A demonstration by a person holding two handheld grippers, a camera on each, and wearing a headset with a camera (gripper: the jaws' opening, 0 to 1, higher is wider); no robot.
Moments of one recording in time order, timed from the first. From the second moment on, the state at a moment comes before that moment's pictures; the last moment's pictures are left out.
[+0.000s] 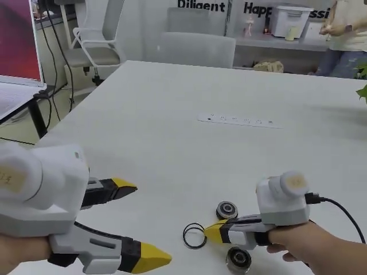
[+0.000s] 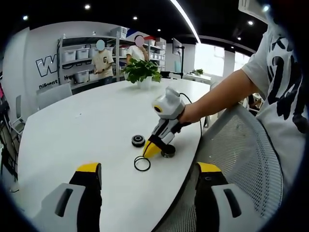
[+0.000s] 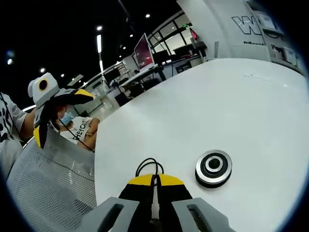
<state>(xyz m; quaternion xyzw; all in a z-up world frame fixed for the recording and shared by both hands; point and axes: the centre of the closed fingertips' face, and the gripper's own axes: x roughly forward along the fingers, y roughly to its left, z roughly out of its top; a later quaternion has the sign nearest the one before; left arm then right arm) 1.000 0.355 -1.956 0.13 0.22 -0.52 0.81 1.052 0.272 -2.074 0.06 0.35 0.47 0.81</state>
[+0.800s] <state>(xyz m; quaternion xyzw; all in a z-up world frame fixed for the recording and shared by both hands) 1.007 0.343 -1.955 0.14 0.22 -0.54 0.80 1.061 0.263 -2.053 0.07 0.32 0.46 0.83</state>
